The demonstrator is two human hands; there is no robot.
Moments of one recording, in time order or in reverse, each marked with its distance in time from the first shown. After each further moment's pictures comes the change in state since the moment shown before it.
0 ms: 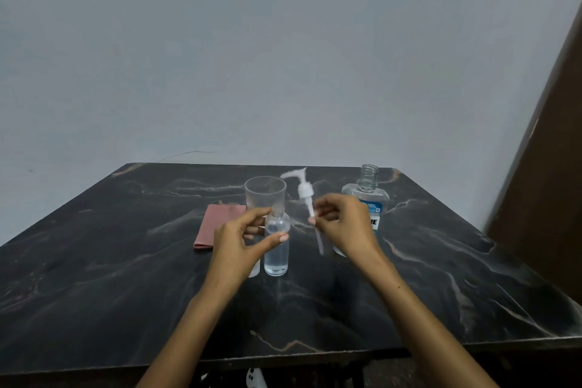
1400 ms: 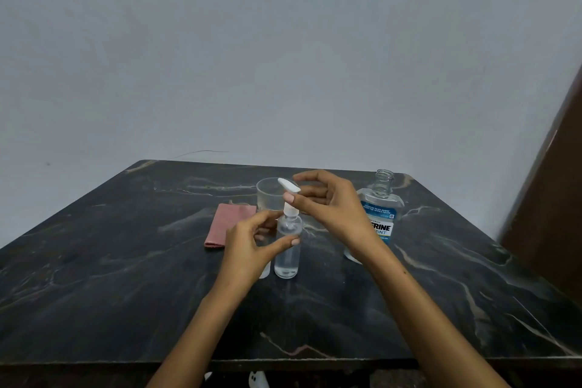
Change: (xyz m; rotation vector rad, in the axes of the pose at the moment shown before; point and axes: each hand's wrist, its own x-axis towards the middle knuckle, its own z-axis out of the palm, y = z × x) left_hand 0.002 -0.001 0.000 -0.030 -0.005 0.051; right_hand 0.006 -0.040 0.006 0.401 -0.214 -0.088
